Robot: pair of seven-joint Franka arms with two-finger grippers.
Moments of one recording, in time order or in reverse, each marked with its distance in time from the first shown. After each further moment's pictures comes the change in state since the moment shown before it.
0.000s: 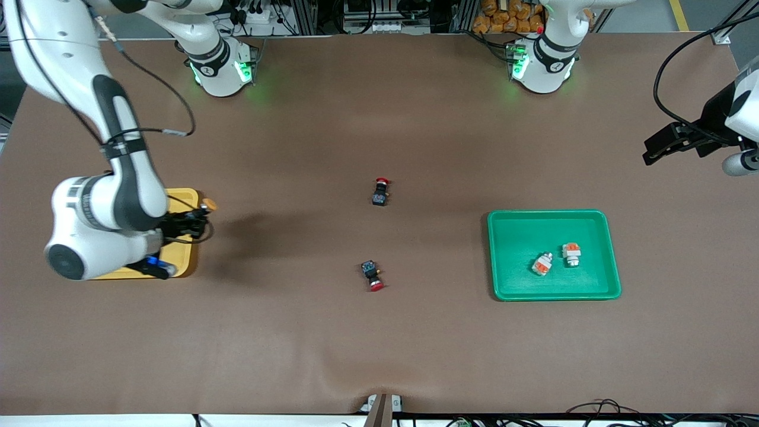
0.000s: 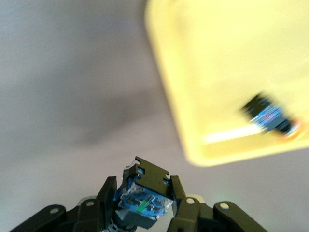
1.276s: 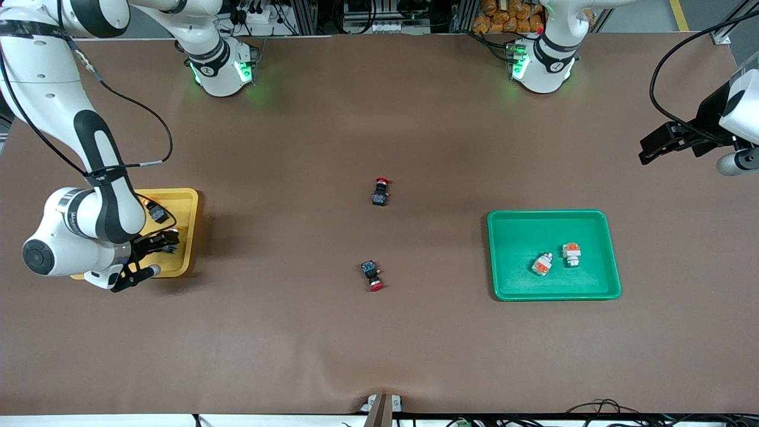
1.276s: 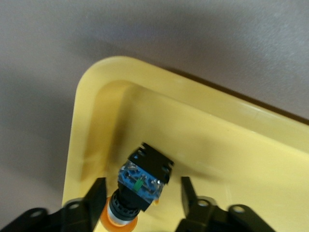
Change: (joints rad) left arm 0.000 0.000 -0.003 0.000 0.000 -0.002 -0.003; right arm -0.125 0.108 0.004 -0.095 -0.028 0.374 -0.739
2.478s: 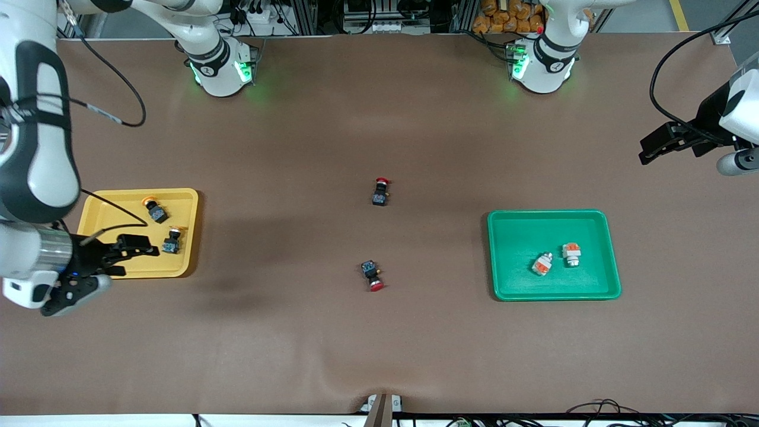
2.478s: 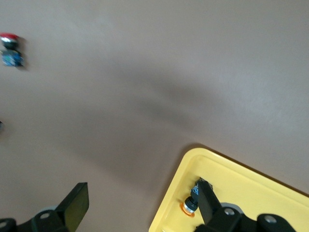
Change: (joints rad) left arm 0.000 0.000 0.000 0.000 0.000 0.000 0.000; right arm 0.075 -0.156 0.040 0.410 0.154 -0.317 0.072
